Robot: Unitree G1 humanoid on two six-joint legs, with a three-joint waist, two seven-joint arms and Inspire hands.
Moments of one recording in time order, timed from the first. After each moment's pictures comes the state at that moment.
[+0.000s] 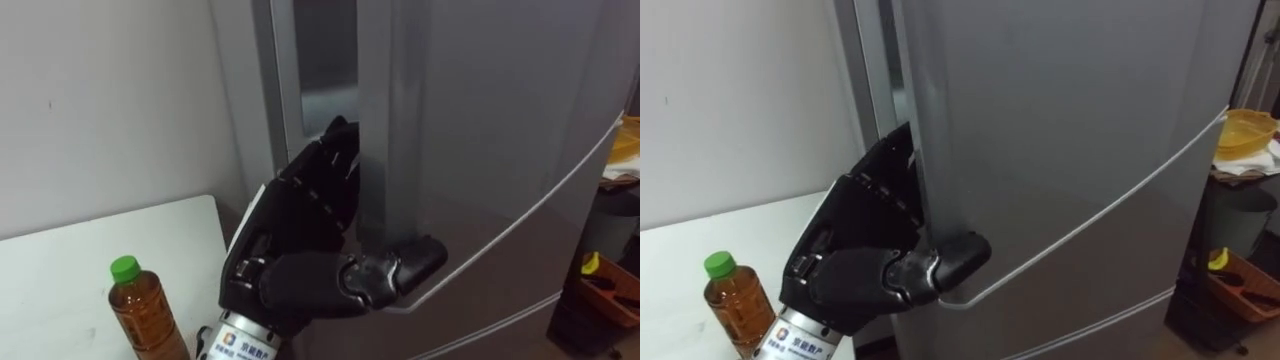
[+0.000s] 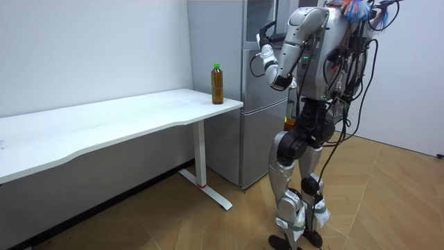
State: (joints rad) left arm -0.18 0.14 -0.32 -0.31 -0.75 -0.04 -0.10; right arm 0.03 -0.27 0.09 1.21 0.39 0.02 0.22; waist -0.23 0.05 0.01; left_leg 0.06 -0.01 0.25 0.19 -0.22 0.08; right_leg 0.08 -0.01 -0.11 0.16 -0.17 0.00
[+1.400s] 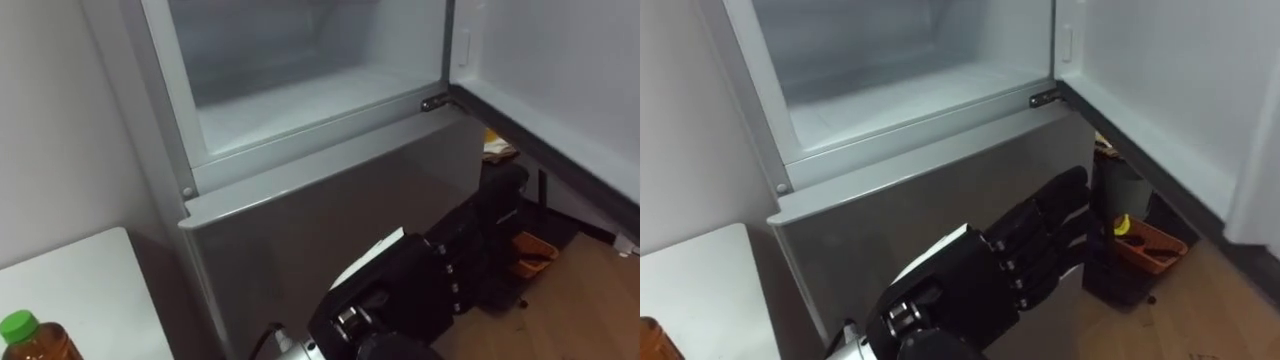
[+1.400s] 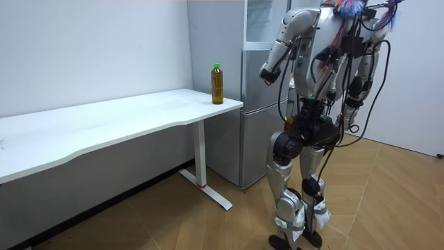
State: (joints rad) left arm -0.29 0.23 -0.49 -0.25 -0.70 0.07 -0.38; right arm 0.02 -0.27 0.05 1.22 0.43 0.01 0.22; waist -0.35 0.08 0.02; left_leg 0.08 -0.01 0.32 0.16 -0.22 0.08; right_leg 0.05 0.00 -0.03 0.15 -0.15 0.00
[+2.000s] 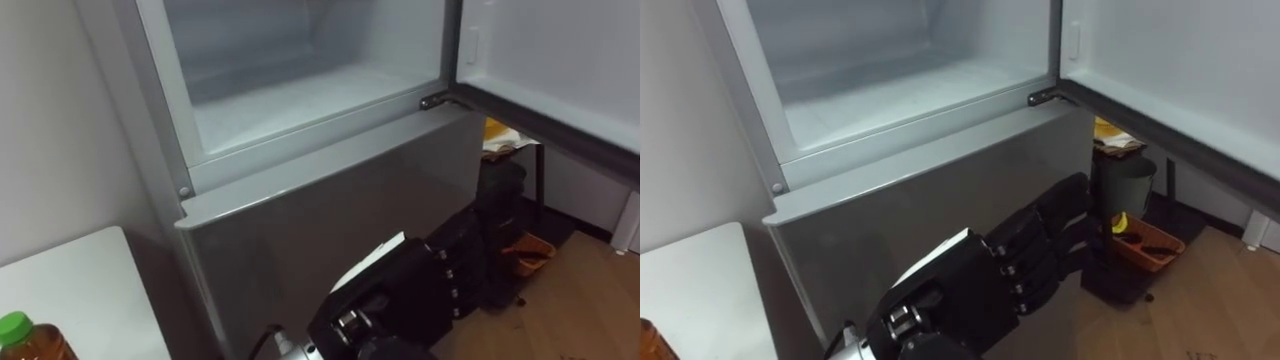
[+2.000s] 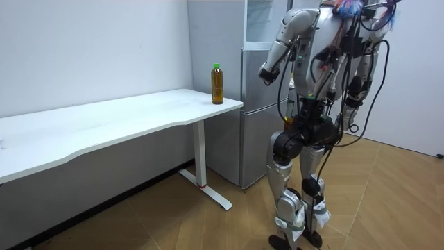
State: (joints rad) left arm -0.29 0.25 -0.49 -0.24 -0.70 0.07 -0.39; right arm 0.02 -0.27 0.06 1.22 0.46 0.02 0.22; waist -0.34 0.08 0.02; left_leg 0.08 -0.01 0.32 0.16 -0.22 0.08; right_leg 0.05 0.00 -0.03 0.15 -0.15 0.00
